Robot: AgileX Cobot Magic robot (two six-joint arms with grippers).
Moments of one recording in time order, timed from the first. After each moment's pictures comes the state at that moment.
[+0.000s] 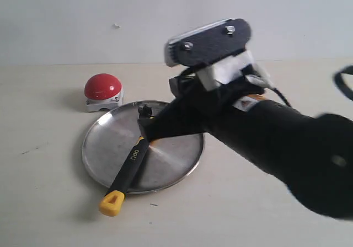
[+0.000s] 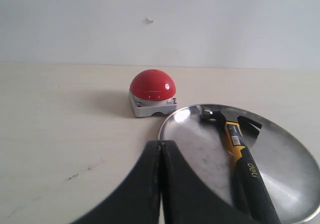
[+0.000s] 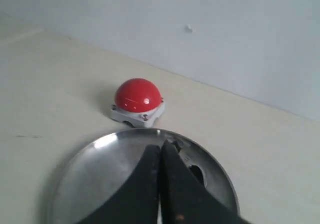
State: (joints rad) left arm -0.41 0.57 0.00 -0.43 -0.32 0.23; right arm 1.00 1.43 -0.67 0.94 -0.56 -0.73
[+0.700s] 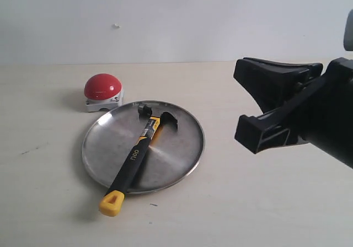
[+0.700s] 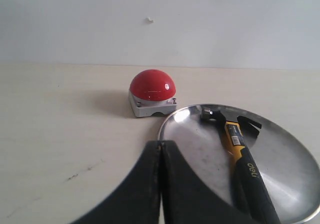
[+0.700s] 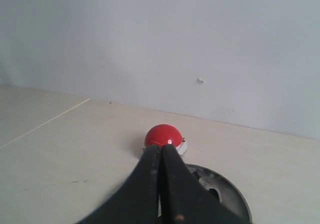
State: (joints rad) left arm -0.41 0.57 0.00 -0.43 -0.32 0.23; right arm 1.00 0.95 -0.40 0.80 -0.52 -0.51
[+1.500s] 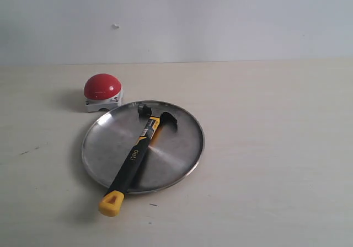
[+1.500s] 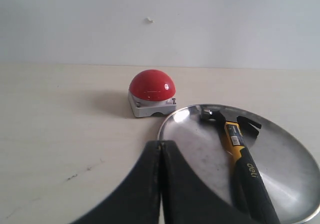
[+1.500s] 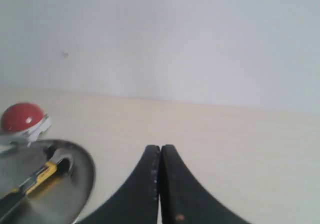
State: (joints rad) left arm -0.41 0.57 0.00 -0.43 -0.32 0.23; right arm 0.22 0.66 -0.40 0.80 0.08 -0.73
